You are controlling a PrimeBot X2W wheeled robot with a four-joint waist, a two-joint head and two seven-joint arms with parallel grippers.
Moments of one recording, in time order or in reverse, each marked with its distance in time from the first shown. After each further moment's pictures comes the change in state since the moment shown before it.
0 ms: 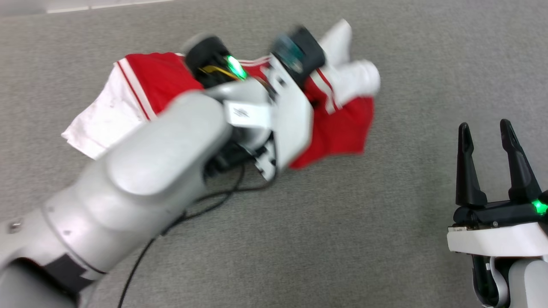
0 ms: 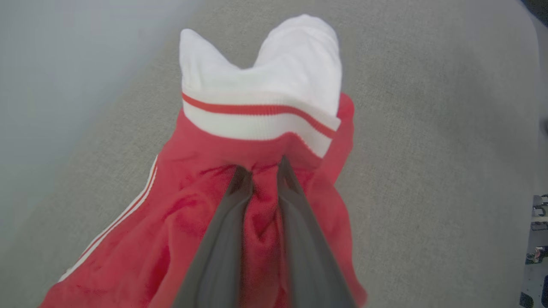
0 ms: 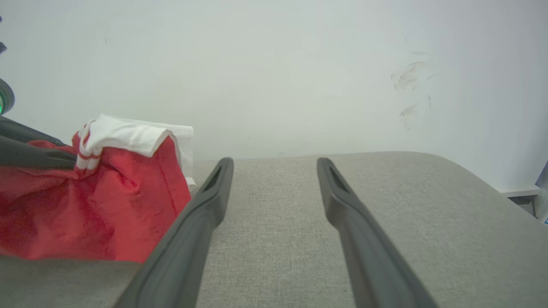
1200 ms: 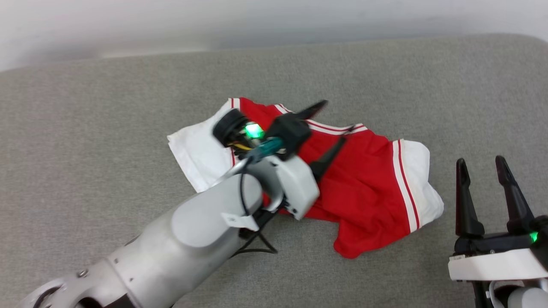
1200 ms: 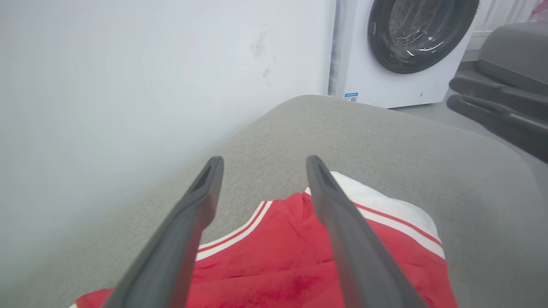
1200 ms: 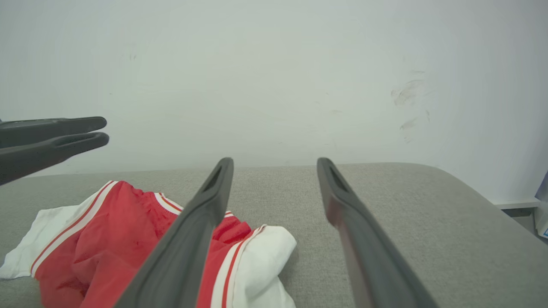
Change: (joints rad) left arm 0.205 -0.181 -0.126 0.248 0.078 0.167 -0.792; right arm 0.095 0.000 -0.027 0.030 -0.024 0.000 0.000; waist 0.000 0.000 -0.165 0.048
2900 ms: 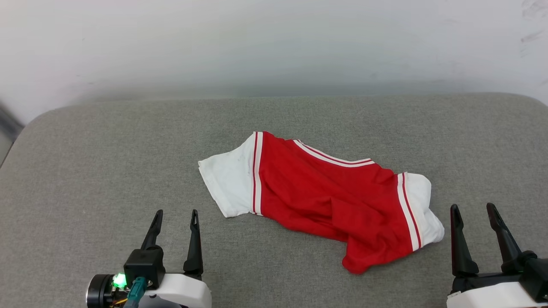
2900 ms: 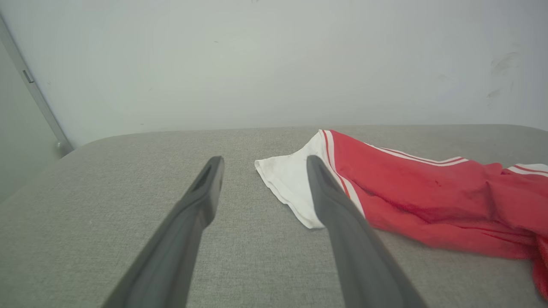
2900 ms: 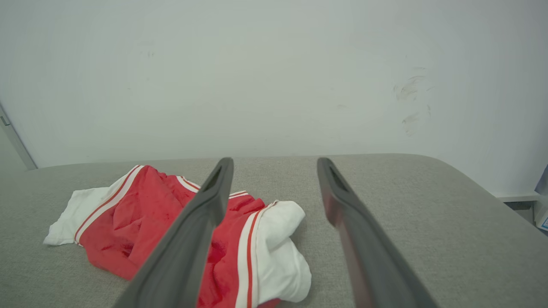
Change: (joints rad) left arm 0.946 -0.121 0.964 -0.317 0.581 0.102 -0.052; right arm 0.134 0.000 -0.012 0.065 -0.010 0.000 0.000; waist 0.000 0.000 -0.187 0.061
